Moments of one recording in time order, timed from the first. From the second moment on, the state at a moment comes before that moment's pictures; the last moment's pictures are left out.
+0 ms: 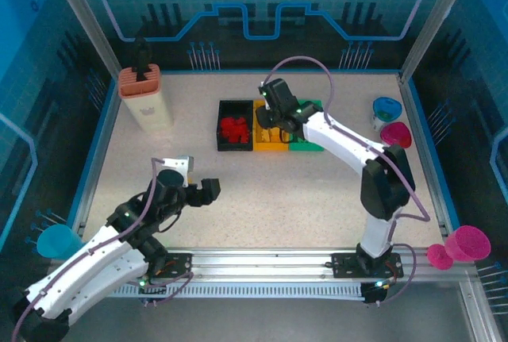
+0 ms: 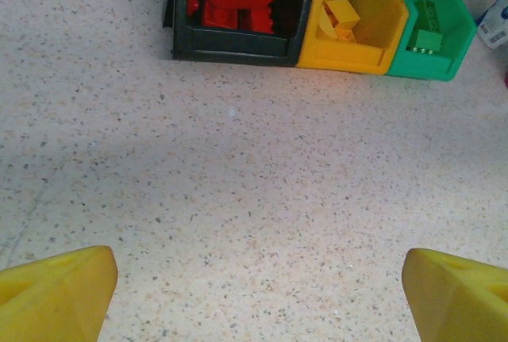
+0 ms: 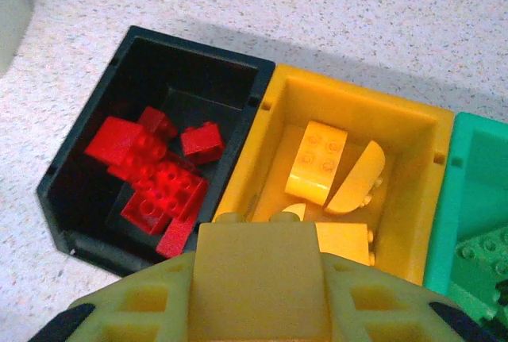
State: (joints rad) left arm -0.64 0.57 0.50 -0.55 -0.14 -0.62; right arm 0.61 1.86 1.58 -0.52 0.16 0.27
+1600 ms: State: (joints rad) left arm -0.72 0.71 0.74 -0.55 -0.60 -0.35; right arm 0.52 1.42 1.28 -0.49 0.19 0.18
